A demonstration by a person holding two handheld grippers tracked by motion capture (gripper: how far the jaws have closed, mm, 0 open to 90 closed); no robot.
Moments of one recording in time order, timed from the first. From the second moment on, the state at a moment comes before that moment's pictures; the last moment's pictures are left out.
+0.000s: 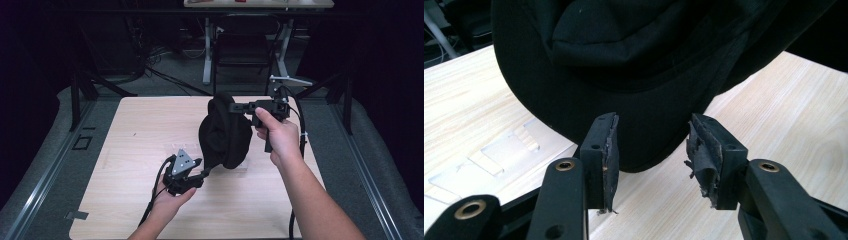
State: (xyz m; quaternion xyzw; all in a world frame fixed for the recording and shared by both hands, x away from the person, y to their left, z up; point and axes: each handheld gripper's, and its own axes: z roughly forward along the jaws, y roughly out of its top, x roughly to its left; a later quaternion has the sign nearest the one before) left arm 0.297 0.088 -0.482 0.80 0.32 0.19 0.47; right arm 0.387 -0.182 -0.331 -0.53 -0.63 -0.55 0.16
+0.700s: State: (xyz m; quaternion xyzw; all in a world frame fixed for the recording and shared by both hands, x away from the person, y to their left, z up) left arm 0.299 0.071 -0.485 0.82 0.31 0.20 0.45; right arm 0.387 -0.180 -0.331 -0.53 -0.62 -0.56 0.16
